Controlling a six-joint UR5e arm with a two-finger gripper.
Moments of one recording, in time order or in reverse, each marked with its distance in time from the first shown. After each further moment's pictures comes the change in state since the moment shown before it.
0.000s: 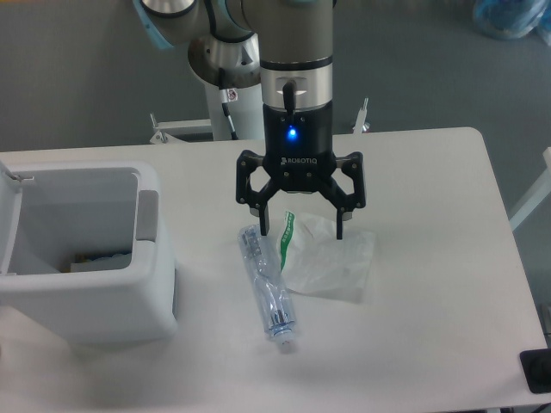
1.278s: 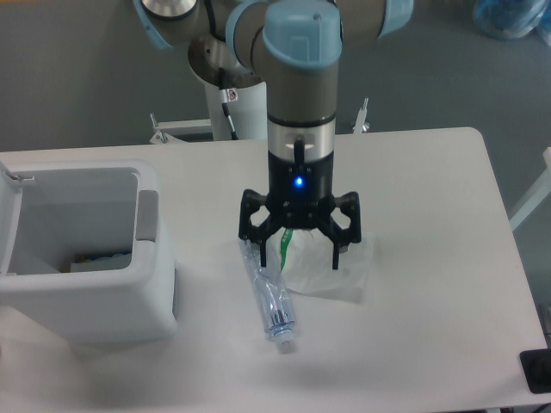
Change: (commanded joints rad) arm -0.018 -0.153 0.003 0.021 -0.020 -0.173
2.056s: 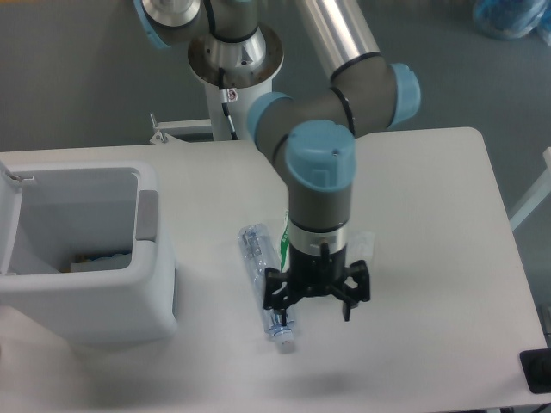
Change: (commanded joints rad) arm 0.047 -0.152 0.032 0.011 0.009 0.191
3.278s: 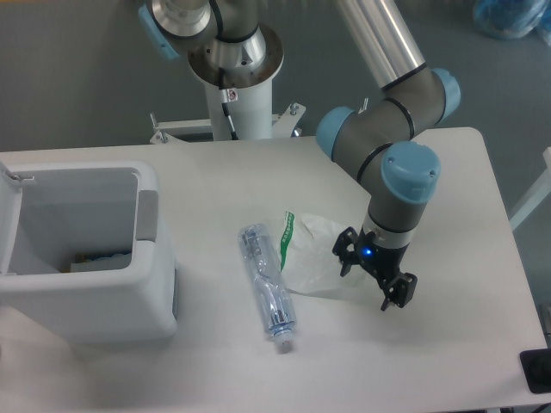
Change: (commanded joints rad) arm 0.166 -0.055 -0.170 0.015 0.078 0.909
